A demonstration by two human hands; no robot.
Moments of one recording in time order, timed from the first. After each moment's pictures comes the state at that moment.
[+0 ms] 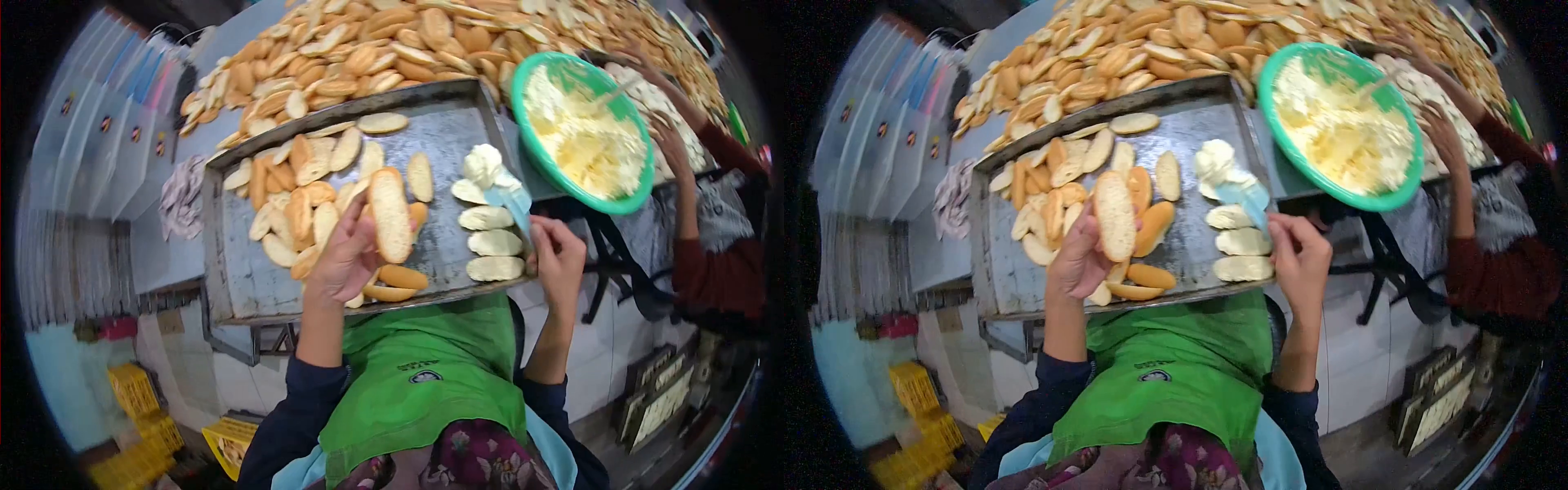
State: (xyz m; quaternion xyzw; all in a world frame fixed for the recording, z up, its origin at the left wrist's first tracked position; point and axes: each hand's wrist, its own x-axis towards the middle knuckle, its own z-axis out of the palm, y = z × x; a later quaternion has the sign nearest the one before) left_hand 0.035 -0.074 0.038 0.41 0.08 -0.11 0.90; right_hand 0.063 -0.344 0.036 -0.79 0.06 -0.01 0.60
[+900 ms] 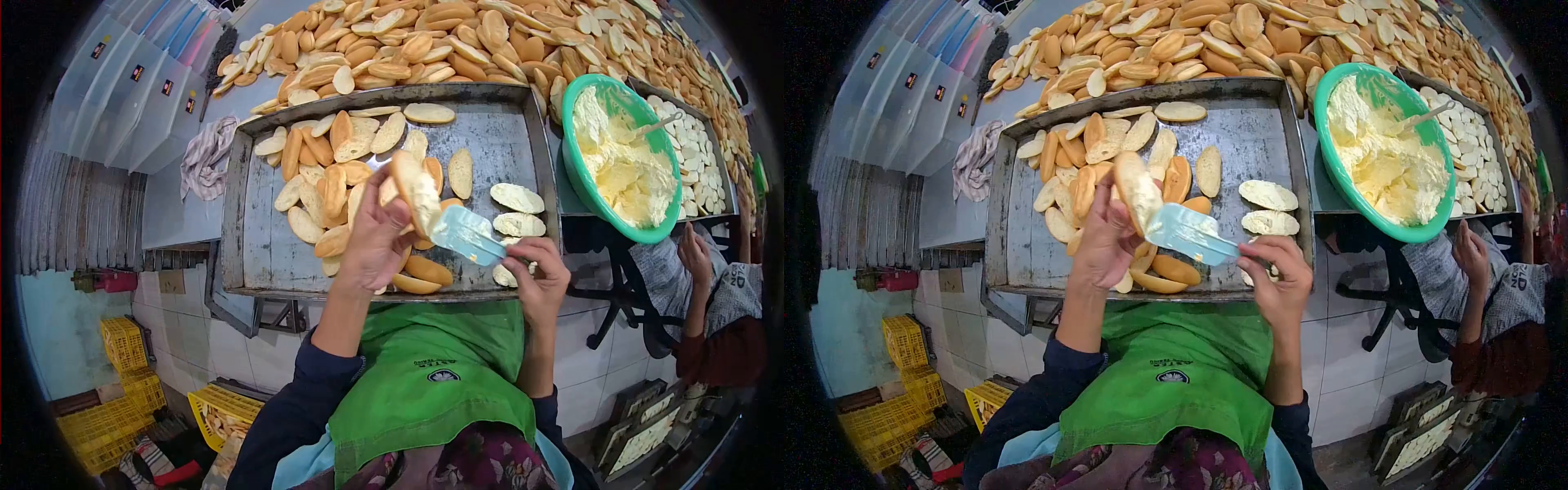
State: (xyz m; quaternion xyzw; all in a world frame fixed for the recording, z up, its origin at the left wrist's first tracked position) left_hand 0.031 -0.075 0.044 0.41 0.14 0.00 0.90; right_hand 0.046 -0.296 0.013 -0.76 -0.13 -0.05 0.64
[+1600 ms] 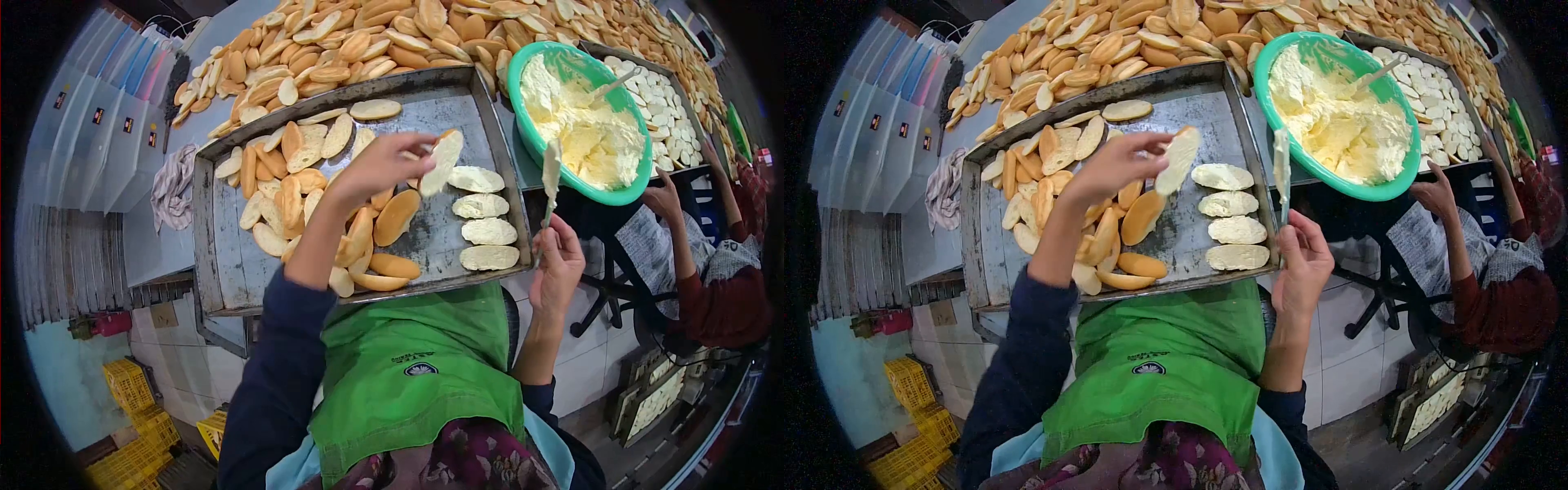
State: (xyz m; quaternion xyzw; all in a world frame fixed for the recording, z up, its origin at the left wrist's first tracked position) left_hand 0.140 -0.090 0.028 0.75 -0.04 -0.22 0.62; right_hand 0.043 -0.351 0.002 -0.56 0.12 -0.10 0.81
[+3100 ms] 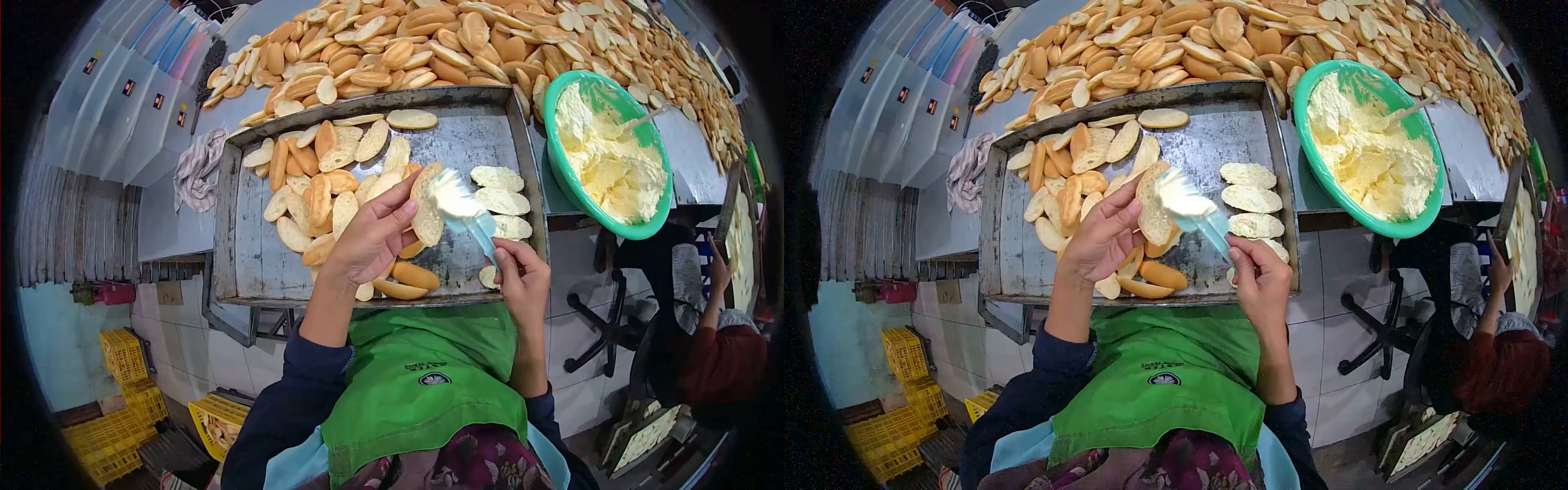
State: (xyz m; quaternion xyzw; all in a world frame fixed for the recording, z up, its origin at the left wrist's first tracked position) left_hand 0.052 -0.078 0.053 0.41 0.07 -0.16 0.90; right_hand 0.044 -0.297 0.014 -0.75 -0.03 0.07 0.65
